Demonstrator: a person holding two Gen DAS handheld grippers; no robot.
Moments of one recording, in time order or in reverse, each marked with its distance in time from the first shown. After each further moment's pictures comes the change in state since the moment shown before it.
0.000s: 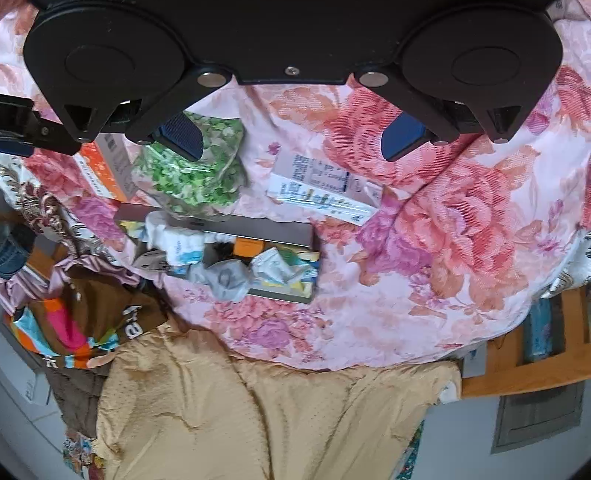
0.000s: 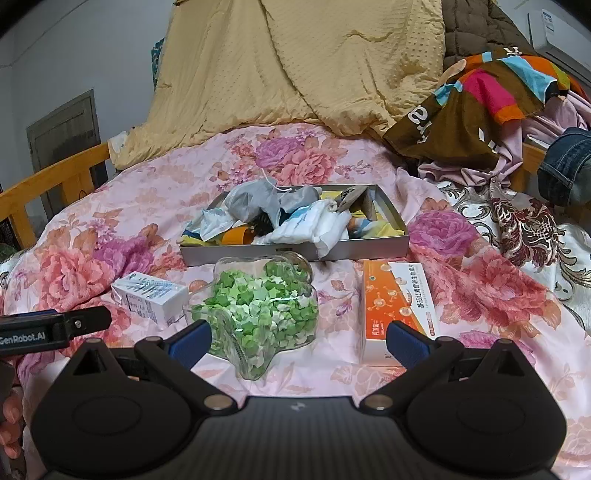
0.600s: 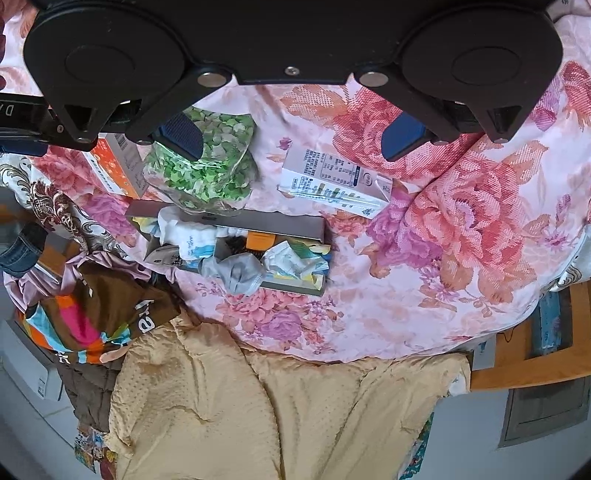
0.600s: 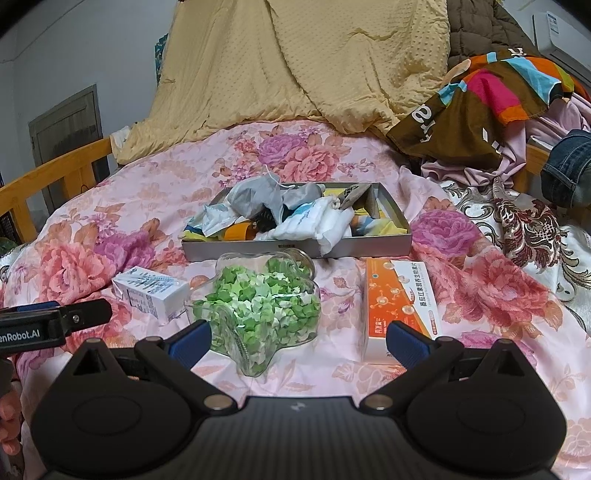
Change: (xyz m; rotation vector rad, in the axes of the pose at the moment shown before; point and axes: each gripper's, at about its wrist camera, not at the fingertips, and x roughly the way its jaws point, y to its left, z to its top) left arm -0.004 -0.001 -0.001 0.005 -0.027 -0.049; right arm 0.001 0.001 -0.001 -0.006 0.005 0.001
